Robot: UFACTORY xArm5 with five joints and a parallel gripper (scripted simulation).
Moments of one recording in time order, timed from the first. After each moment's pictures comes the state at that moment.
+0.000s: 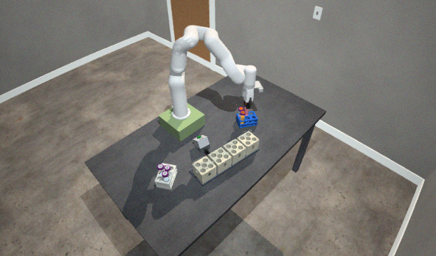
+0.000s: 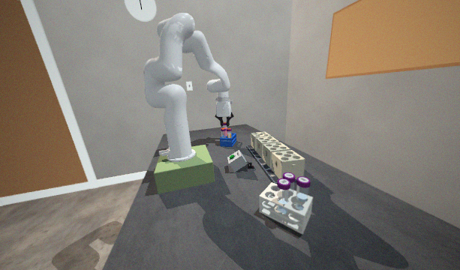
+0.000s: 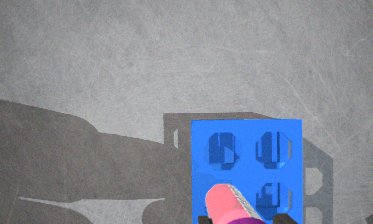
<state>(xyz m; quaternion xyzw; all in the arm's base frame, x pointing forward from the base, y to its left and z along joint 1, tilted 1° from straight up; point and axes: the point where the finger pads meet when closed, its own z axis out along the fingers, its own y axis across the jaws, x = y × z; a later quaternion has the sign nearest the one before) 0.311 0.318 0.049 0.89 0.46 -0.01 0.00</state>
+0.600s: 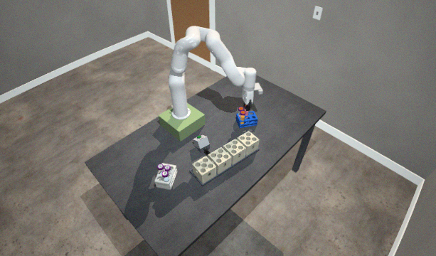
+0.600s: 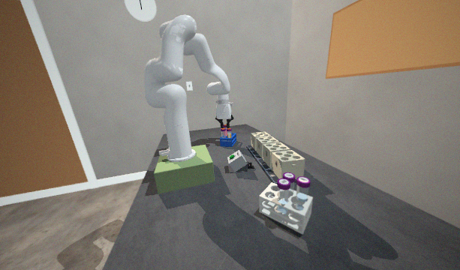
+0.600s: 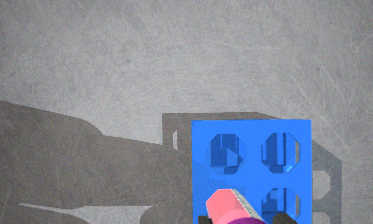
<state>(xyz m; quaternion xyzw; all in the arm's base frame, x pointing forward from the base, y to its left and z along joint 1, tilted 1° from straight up) 0.311 0.318 0.033 0.89 0.46 -0.01 0.00</state>
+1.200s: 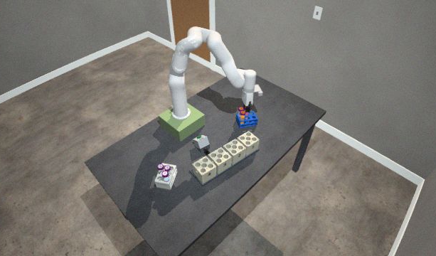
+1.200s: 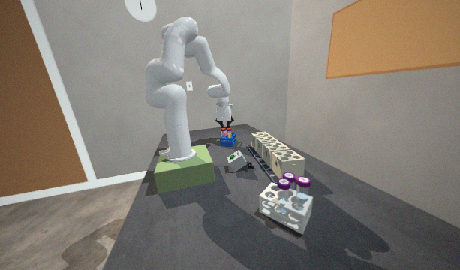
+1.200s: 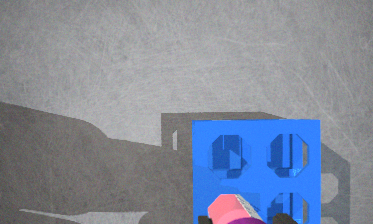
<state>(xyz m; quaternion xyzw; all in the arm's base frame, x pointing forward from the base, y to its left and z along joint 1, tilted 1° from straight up) 0.311 0.318 0.019 0.89 0.46 -0.01 0.00</state>
